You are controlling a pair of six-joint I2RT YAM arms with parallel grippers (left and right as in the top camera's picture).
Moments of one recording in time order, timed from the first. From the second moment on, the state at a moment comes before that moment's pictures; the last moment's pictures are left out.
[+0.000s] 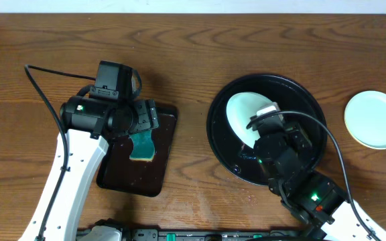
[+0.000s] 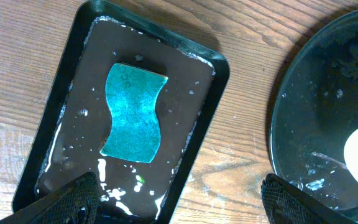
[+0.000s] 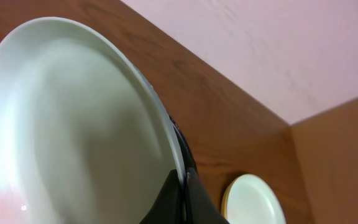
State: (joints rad) left arm -0.20 1.33 1.28 -1.16 0.08 -0.43; right arm 0.80 0.95 0.72 -0.41 0.84 -0.20
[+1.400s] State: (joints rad) left arm -0.20 1.33 1.28 -1.16 0.08 -0.43; right arm 0.89 0.96 0.72 -0.25 1.00 -0.13
